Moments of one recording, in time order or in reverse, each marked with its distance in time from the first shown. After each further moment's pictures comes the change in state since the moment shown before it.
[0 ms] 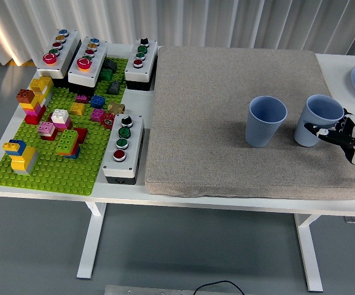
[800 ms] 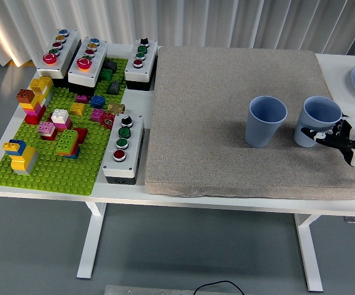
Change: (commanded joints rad) left arm 0.005 0.002 0.014 0.000 -0.013 0.000 -0.002; right arm -0.023 -0.011 0.017 0.043 -0.034 0.031 -0.039
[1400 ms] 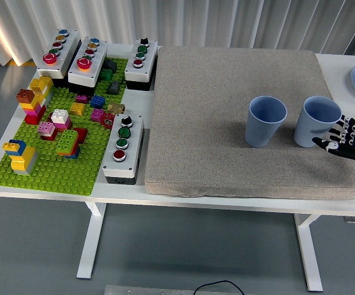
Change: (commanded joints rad) left arm 0.001 0.004 -0.034 0.000 0.030 0.000 0.001; right arm -0.128 -0.085 0.054 0.153 -0.018 0.011 -0.030
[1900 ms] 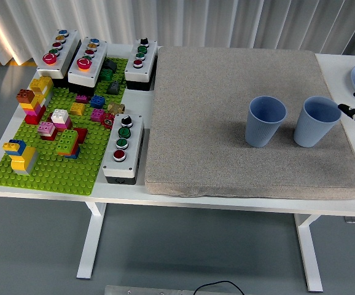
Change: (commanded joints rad) left arm 0.001 0.004 -0.021 0.000 0.022 0.000 0.006; right arm 0.087 -0.074 0.114 0.104 0.054 -0.029 0.000
